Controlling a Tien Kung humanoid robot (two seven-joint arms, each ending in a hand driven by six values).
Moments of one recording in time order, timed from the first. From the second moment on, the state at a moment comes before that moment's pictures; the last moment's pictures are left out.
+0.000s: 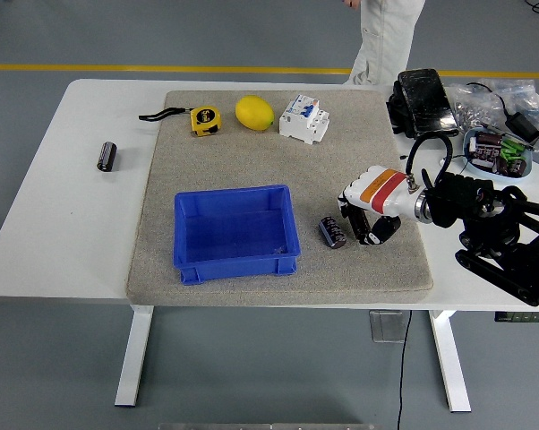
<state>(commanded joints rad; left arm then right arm) -0.17 0.13 -0.30 -0.20 0.36 0.27 0.15 0.97 -0.33 0.16 0.90 -2.01 -0.11 0.17</state>
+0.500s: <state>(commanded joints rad) -0.17 0.13 -0.31 -0.20 0.37 0.26 0.15 0.97 -0.34 0.28 1.14 -1.98 -0.14 0.11</state>
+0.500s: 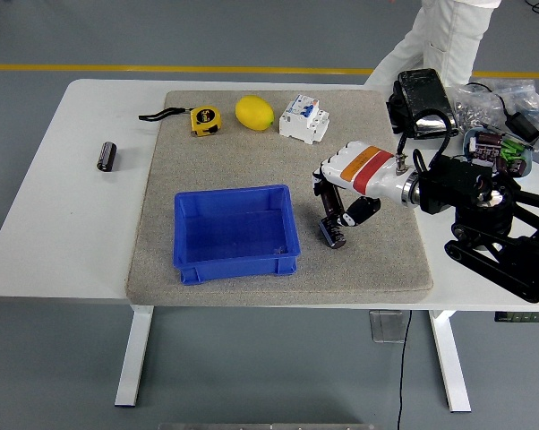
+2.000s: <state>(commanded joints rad) -0.17 0.14 -0.31 -0.20 0.37 0.27 0.15 1.00 -0.38 0.37 1.28 -1.95 0.00 0.10</state>
